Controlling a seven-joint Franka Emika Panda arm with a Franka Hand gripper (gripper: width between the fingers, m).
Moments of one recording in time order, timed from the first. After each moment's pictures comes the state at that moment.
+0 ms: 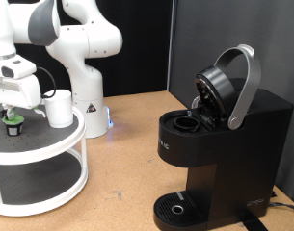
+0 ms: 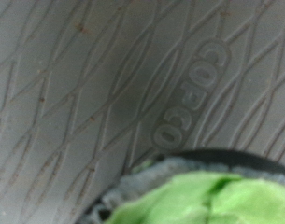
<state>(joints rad) 0.02 -0.58 -0.86 -2.77 -0.58 2.32 -1.98</state>
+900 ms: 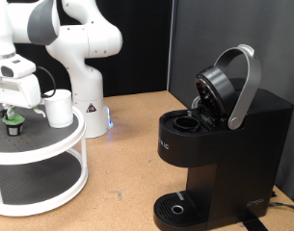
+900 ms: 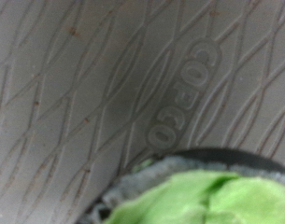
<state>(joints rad) 0.02 -0.58 -0.86 -2.76 -0.57 2.31 -1.98</state>
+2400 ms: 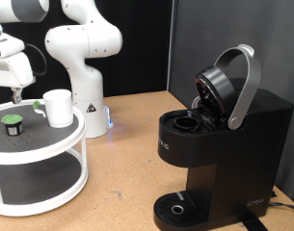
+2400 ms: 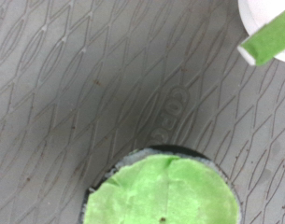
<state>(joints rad) 0.03 -0.66 -0.84 -2.65 -0.44 2.08 -2.05</state>
